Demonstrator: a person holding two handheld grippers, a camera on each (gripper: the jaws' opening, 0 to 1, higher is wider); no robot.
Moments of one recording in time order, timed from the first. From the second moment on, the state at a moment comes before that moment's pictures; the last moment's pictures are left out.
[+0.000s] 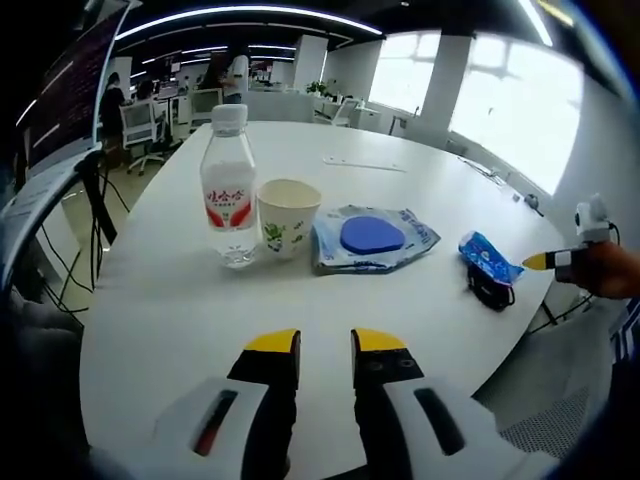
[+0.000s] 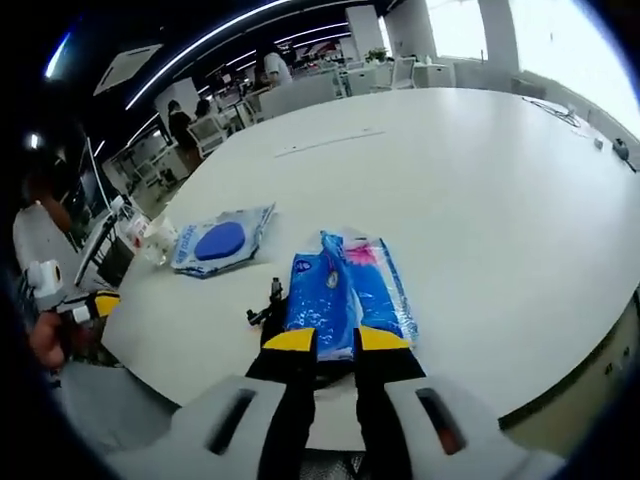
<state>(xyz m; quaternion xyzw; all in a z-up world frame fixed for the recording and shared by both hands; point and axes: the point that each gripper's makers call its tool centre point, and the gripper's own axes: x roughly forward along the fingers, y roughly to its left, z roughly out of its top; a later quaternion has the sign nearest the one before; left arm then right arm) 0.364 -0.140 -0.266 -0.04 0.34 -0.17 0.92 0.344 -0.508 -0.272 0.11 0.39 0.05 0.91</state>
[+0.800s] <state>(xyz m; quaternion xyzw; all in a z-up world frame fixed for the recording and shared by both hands) 0.375 -0.151 -0.259 -0.05 0.34 -0.19 0.92 0.340 -0.519 -0.300 0.16 0.43 -0.04 0.89</state>
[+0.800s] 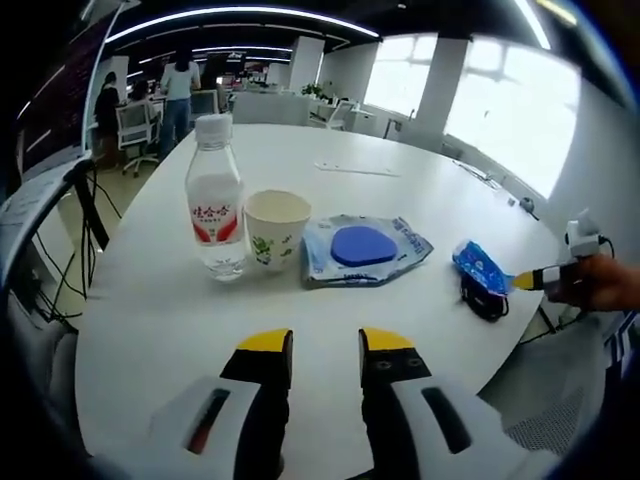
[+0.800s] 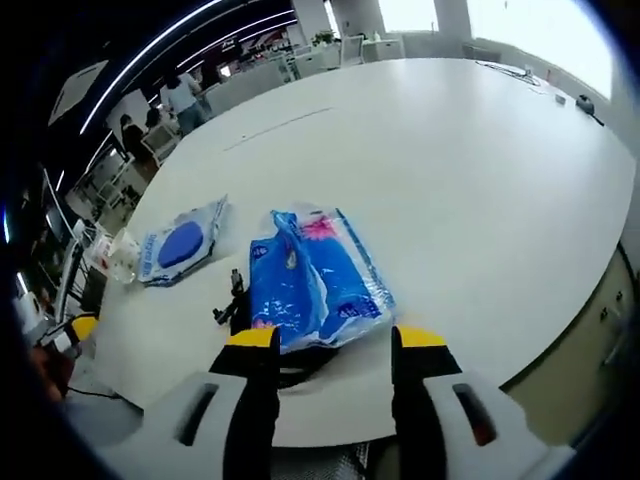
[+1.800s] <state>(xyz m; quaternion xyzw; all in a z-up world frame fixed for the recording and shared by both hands) 0.379 -0.151 -0.248 -0.05 0.33 -0.18 0.92 0.360 -0.530 -0.304 0.23 0.40 -0.05 0.88</state>
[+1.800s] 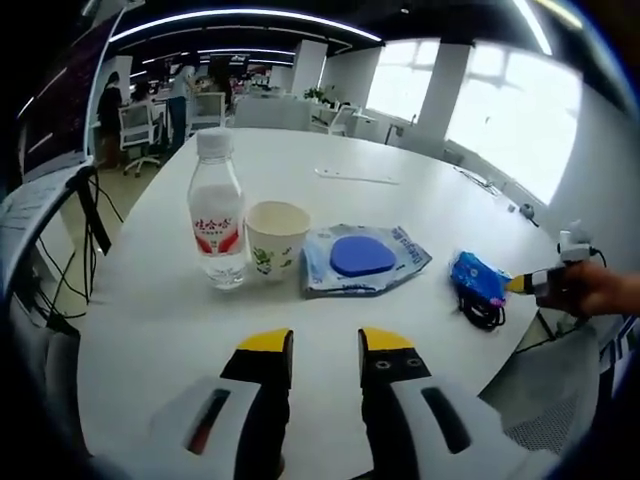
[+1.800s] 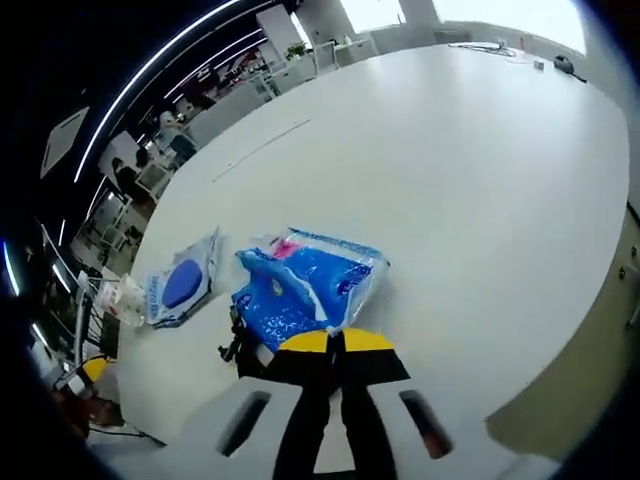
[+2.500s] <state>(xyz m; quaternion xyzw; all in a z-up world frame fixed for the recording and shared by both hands) 0.378 -0.155 -0.248 -0.05 0.34 -0.19 0.92 0.362 -0.534 -0.301 0.21 0.40 -0.04 0.89</state>
